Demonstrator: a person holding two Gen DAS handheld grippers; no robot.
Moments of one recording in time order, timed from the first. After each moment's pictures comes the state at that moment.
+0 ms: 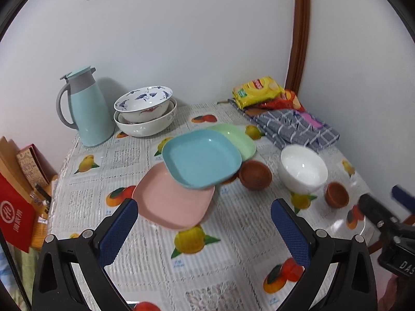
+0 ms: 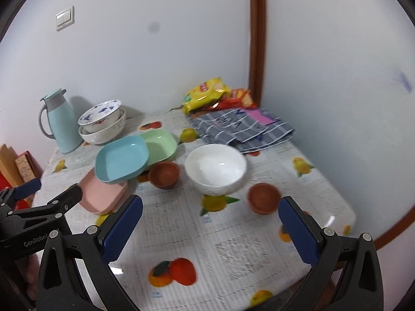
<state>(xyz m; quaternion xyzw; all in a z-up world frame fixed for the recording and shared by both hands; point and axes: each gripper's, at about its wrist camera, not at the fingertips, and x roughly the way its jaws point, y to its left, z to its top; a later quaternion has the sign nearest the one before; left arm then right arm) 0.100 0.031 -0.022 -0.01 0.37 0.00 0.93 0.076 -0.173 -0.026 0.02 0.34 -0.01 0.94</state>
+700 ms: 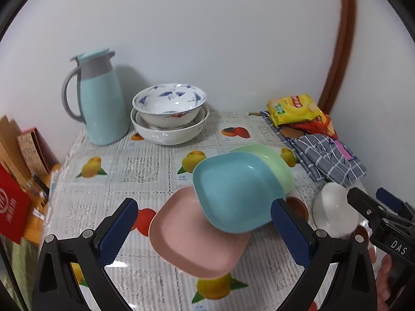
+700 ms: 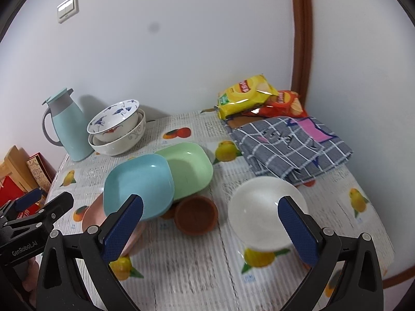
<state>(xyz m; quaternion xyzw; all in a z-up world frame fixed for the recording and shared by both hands) 0.179 0.090 -0.040 -0.07 0.38 0.06 0.92 0.204 -0.131 -0.041 0.02 0.35 0.07 0.93</state>
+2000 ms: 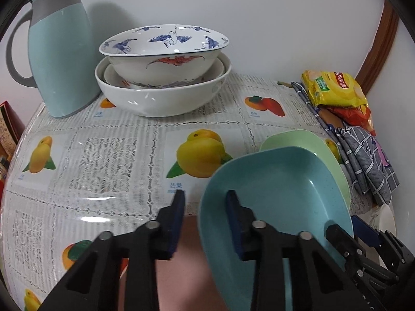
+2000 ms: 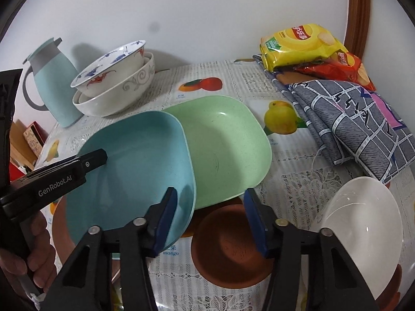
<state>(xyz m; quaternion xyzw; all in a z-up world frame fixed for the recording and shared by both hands) 0.299 0.114 -0.143 -0.11 0.46 0.05 0.88 0.303 -0.071 -0.143 -0.01 0.45 0.12 0.89</state>
